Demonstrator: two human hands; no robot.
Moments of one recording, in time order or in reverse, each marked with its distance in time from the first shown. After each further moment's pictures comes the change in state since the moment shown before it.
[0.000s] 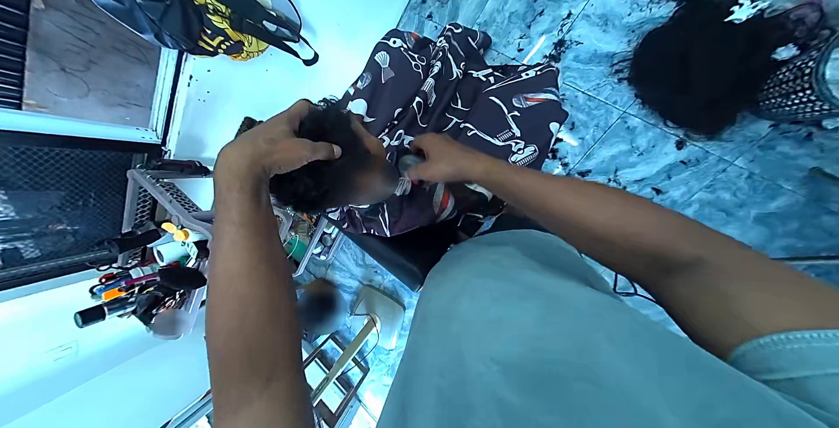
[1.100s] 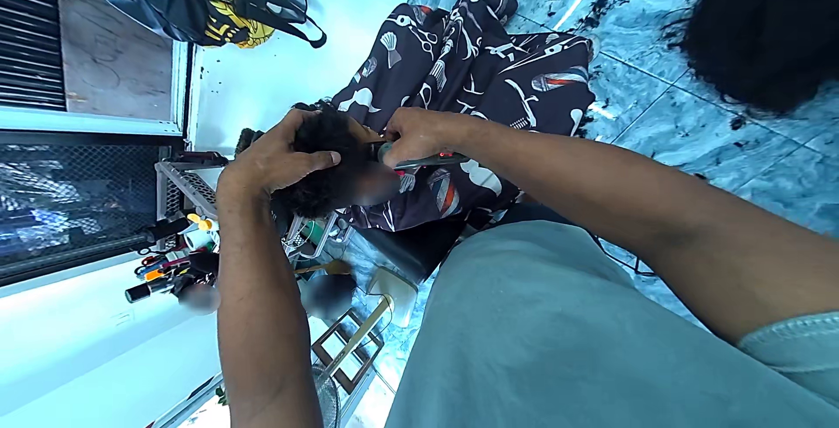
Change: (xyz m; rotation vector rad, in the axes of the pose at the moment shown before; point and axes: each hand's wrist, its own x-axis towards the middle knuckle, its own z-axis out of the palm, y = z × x) left_hand -0.006 0.004 0.005 -0.001 0.018 -0.052; right_hand 0.035 -0.043 -0.038 0.071 -0.258 -0.137
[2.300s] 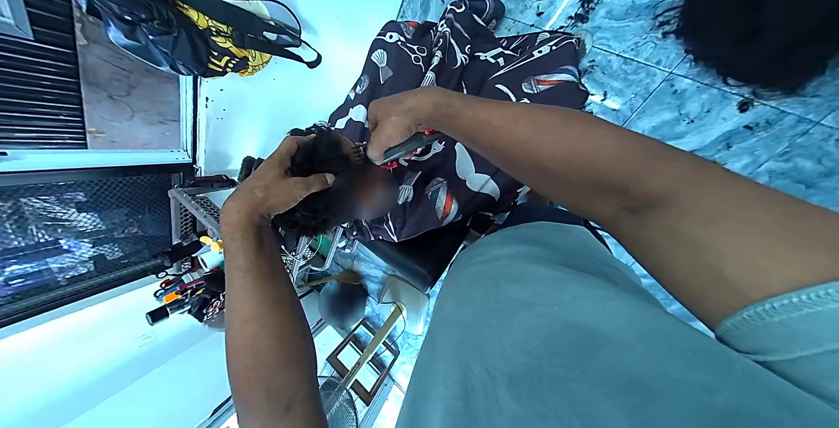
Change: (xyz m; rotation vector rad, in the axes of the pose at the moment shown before) left_hand -0.004 0.002 0.000 -0.013 0.012 -0.012; right_hand 0.018 -0.027 -0.042 -0.021 -0.109 0.134
